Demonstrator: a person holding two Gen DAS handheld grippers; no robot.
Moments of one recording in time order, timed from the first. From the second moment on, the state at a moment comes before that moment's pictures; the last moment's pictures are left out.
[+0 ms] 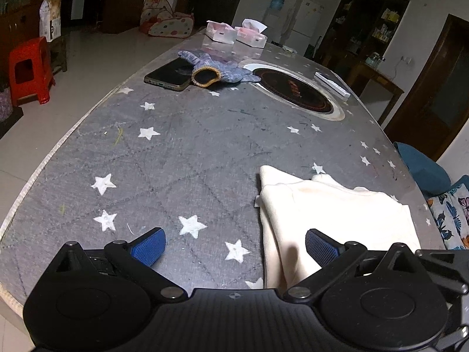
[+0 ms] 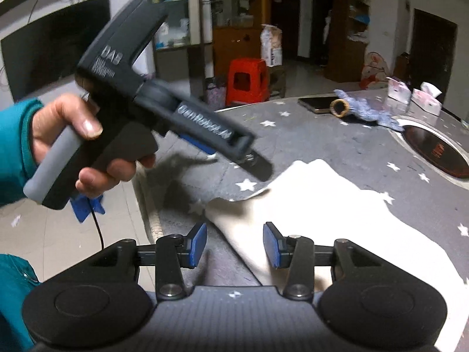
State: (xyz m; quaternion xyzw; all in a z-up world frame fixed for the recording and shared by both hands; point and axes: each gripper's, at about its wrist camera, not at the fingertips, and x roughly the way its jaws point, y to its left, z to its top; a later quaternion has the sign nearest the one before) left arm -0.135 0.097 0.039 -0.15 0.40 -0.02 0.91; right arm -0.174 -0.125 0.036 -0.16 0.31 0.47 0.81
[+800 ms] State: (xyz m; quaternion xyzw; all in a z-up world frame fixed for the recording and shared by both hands) left arm -0.128 0.107 0.036 -0.26 0.40 -0.06 0.88; right arm -0.182 -0.088 0.023 -0.26 0.27 0.46 0.80
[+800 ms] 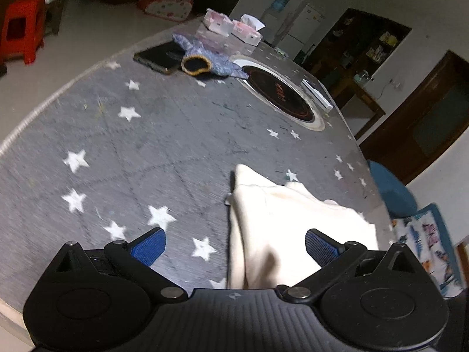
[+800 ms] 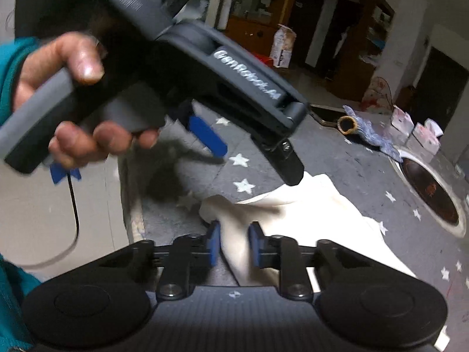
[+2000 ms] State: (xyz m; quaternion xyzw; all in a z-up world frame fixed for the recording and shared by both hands) left arm -0.092 0.064 0.015 -0.31 0.42 -0.11 0.84; right arm -0.145 -0.202 0.060 -0.03 0.31 0.41 0.86
